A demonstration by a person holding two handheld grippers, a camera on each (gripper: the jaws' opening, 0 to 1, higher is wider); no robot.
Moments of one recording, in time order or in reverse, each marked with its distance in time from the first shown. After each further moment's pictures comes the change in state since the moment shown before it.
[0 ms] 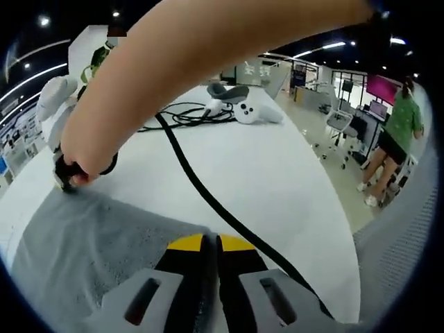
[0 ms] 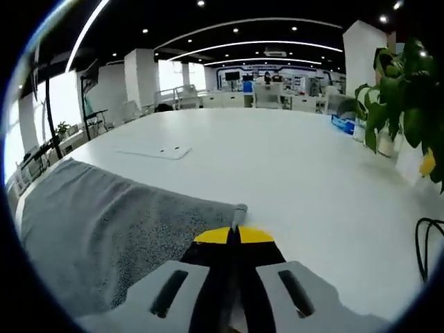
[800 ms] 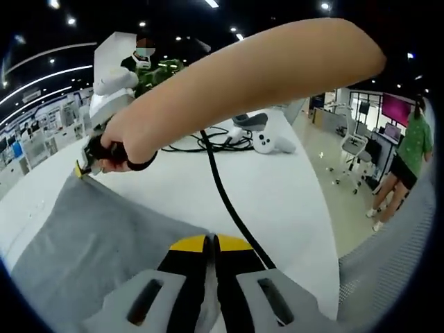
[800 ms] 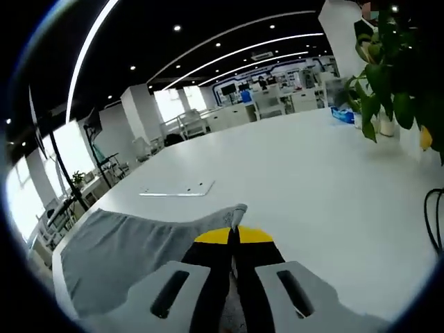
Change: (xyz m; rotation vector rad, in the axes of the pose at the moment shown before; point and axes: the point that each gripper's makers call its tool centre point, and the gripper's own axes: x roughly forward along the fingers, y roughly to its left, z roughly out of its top) left arm -0.049 0.022 0.029 -0.113 -0.105 0.101; right arm -0.043 0.020 0.048 0.291 -0.090 0.138
